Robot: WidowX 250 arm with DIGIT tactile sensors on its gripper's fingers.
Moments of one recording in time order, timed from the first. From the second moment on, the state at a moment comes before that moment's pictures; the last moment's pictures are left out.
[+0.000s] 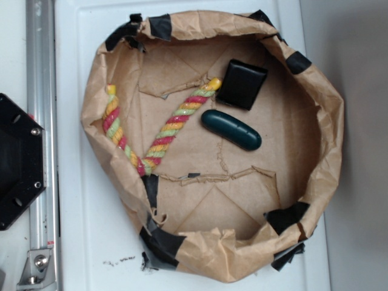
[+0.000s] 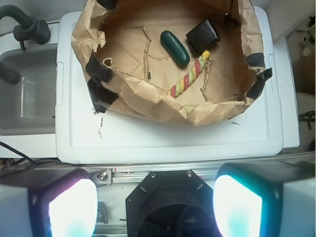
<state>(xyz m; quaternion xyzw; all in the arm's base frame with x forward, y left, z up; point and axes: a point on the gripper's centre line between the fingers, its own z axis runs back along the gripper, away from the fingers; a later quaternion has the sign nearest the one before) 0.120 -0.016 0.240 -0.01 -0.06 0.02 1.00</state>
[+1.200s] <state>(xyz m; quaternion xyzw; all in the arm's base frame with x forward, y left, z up) 0.272 0.018 0.057 -0.05 0.01 -0.25 0.97</state>
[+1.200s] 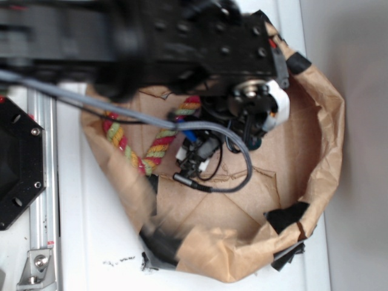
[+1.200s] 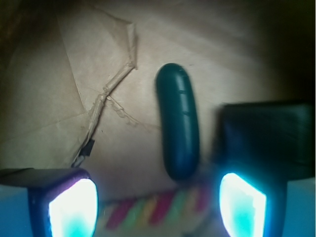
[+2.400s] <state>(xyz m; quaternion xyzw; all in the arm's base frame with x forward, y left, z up) 0.283 -0.019 0.022 0.00 0.08 -0.31 0.95</state>
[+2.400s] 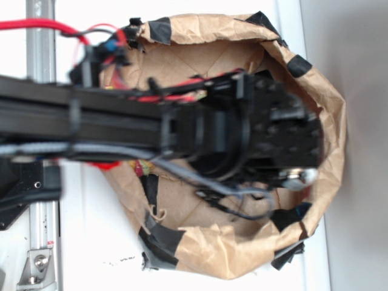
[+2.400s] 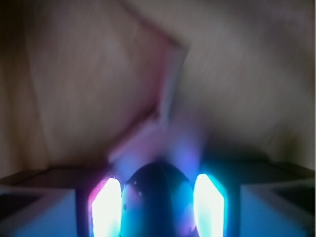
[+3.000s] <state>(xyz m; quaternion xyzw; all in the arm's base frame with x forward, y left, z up) 0.260 0.008 0.165 0.05 -0.04 -0.07 1.00</state>
